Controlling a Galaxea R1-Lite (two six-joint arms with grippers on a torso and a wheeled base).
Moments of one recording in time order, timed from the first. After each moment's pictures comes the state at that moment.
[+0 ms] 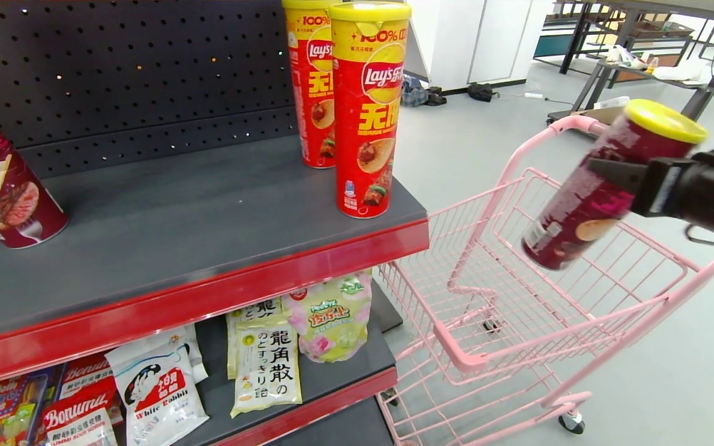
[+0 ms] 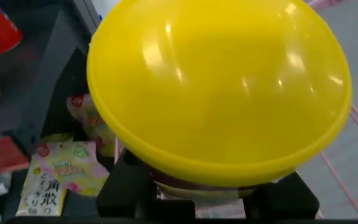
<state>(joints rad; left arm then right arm) 0.00 0.00 0.00 0.00 0.02 0.00 0.24 1.30 -0.82 -0.39 -0.04 0.06</state>
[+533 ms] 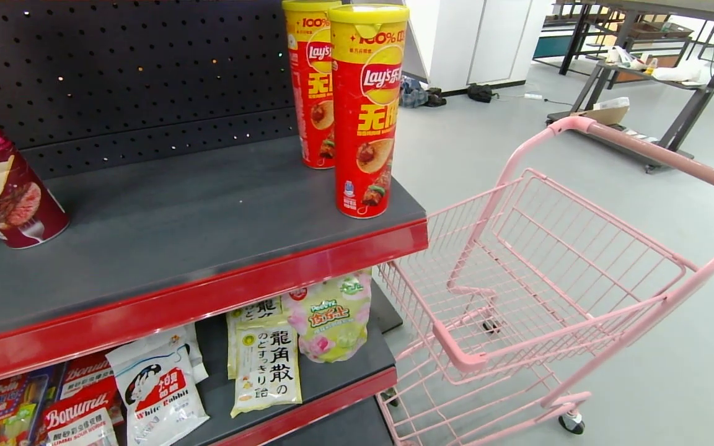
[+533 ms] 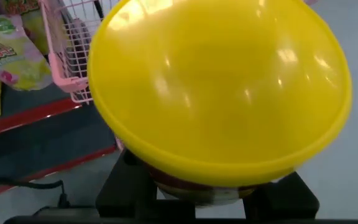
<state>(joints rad) 0.00 0.00 0.00 0.00 0.02 0.00 0.09 0.51 -0.65 0.46 -0.14 -0.04</state>
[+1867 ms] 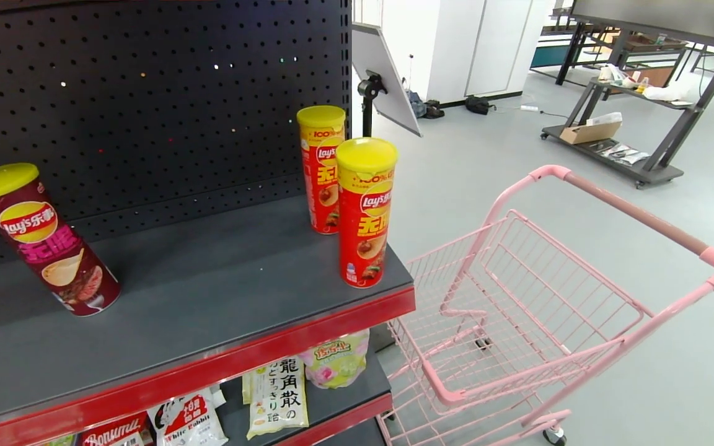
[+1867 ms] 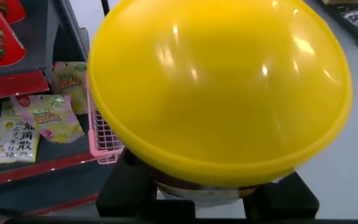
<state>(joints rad) 0.00 0.00 0.00 0.00 0.02 0.00 0.08 0.62 -0.74 0.29 -0.05 -0.12</state>
